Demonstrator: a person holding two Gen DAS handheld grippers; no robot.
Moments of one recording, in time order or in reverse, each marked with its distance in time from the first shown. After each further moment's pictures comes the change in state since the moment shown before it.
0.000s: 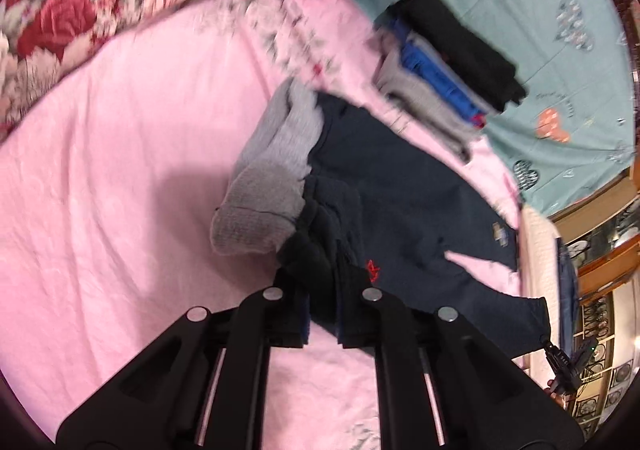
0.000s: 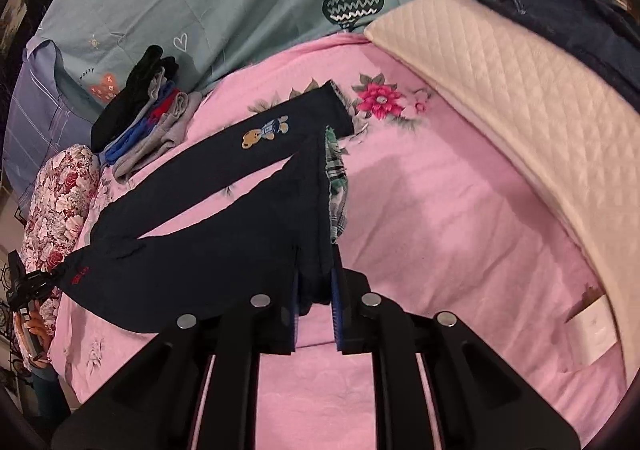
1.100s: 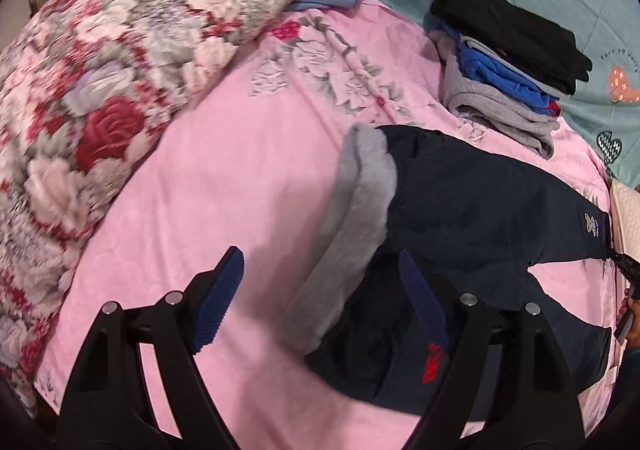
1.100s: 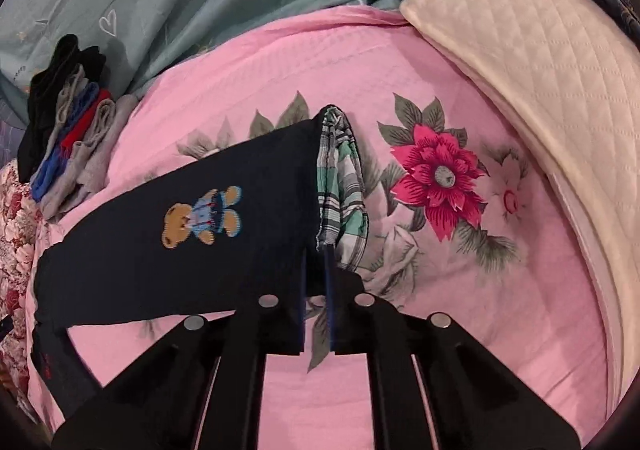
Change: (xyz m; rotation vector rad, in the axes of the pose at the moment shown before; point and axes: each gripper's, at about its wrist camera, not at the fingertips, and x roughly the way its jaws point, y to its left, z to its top) left arm 0.015 -0.026 0.042 0.177 -0.001 0.406; right arm 0.199 0.022 0.135 -0.046 0.114 -0.041
